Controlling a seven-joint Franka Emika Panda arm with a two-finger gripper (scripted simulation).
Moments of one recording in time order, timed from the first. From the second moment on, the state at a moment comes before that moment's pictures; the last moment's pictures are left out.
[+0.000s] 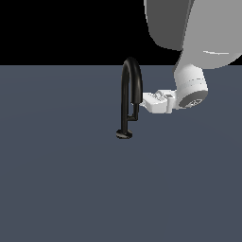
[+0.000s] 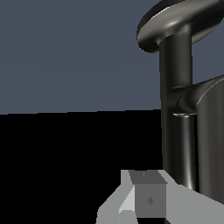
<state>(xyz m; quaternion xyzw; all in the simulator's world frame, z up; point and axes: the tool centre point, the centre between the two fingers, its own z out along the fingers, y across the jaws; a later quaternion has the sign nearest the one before) 0.100 -0.052 0.142 -0.53 0.47 0.54 0.45</state>
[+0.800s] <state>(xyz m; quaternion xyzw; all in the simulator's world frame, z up) 0.083 -0.055 0.148 -0.53 0.47 0.54 0.45</state>
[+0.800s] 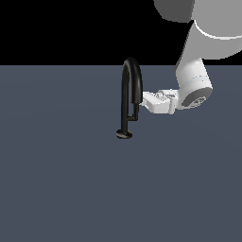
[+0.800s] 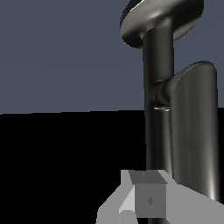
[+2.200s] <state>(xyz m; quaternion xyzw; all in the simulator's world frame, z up) 0.034 -0.062 0.156 -0.54 0.46 0.54 0.46</state>
